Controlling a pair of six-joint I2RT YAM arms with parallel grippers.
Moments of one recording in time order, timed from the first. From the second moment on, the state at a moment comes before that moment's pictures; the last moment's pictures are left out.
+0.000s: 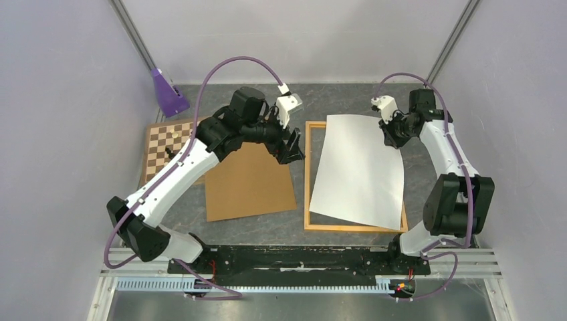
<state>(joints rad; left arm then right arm) -0.68 1.41 1.51 -0.68 0.49 0.11 -0.11 1.56 1.29 -0.81 -0.38 -0.77</state>
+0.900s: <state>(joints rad) -0.69 1.48 1.54 -0.68 0.45 0.11 -0.11 1.77 1.39 -0.83 -0.44 -0.86</state>
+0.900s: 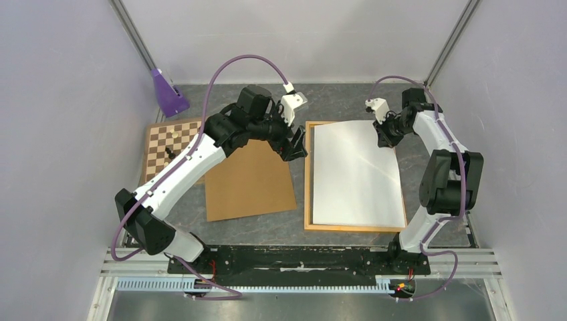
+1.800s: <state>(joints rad) -0.69 1.48 1.54 -0.68 0.45 0.12 -0.10 1.82 1.36 -0.70 -0.43 -0.67</state>
